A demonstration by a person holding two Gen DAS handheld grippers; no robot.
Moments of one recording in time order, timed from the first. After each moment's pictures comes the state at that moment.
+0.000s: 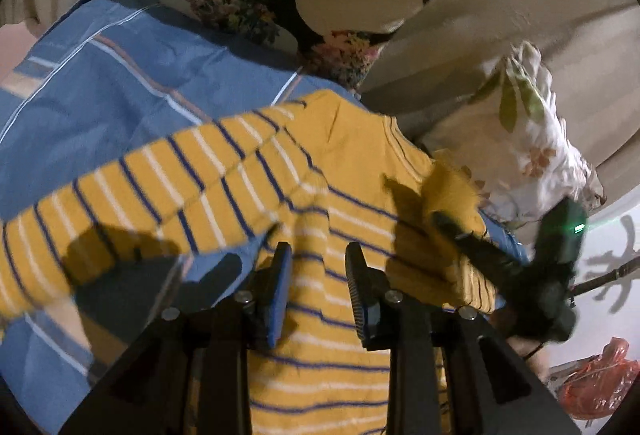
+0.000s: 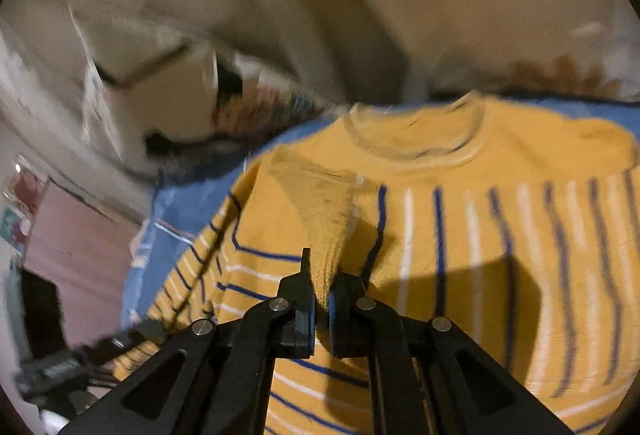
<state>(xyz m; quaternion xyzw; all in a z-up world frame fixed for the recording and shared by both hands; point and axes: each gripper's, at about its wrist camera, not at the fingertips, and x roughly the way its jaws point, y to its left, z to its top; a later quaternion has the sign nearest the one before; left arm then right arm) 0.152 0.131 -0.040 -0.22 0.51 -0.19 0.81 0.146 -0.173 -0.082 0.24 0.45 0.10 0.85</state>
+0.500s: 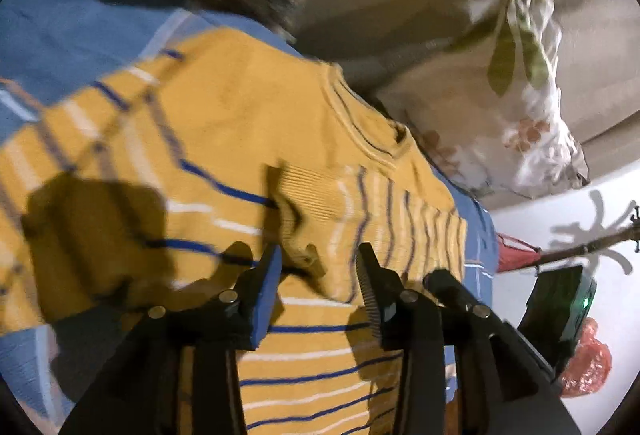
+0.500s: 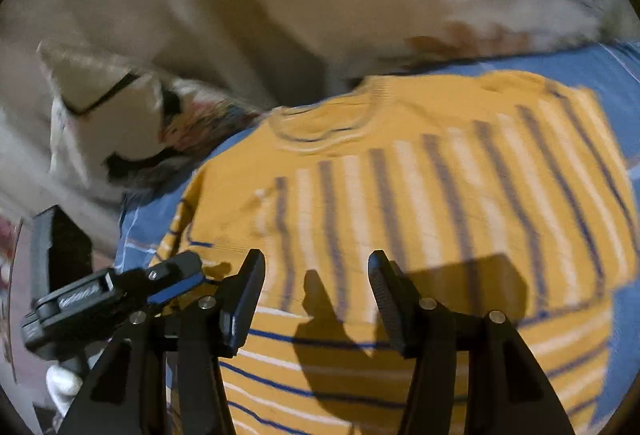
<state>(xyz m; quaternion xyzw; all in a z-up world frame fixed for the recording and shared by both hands) 0.212 0.038 -0.085 -0.22 0.57 -0.30 0.73 0.094 -0.227 -0.076 0.29 0.45 -0.01 0.85</state>
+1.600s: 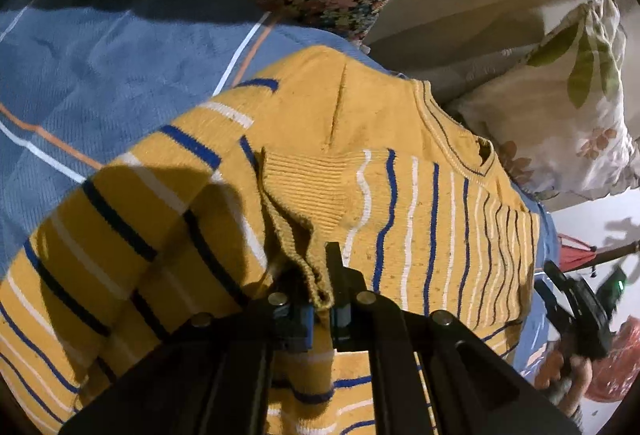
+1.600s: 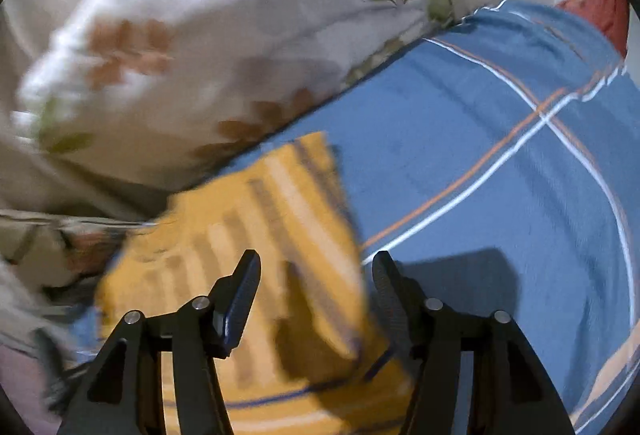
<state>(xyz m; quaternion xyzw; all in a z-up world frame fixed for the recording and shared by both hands) 0.242 0.070 -0.114 -0.14 0.57 -0.23 0.77 0.070 -0.365 -0.083 0.33 0.42 -0.21 0.82</state>
